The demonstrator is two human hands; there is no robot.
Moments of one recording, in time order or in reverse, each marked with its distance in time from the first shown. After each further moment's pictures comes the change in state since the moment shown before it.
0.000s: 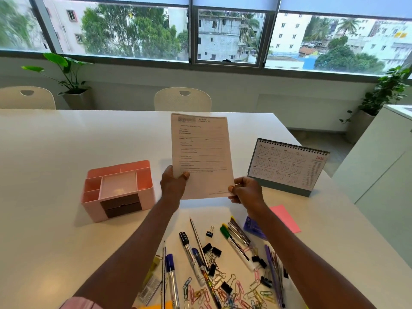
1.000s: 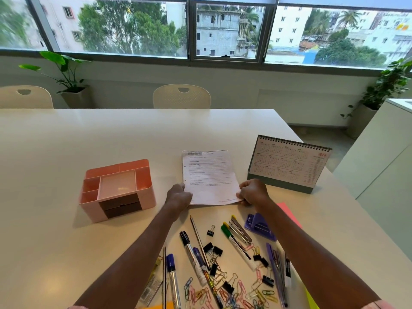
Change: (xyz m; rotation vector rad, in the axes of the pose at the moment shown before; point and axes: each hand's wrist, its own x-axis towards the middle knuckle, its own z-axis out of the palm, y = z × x) left_hand -0.010 -0.030 0.000 0.419 -0.249 -0.162; right_hand 0.021 0.009 -0.015 -0.364 0.010 0.175
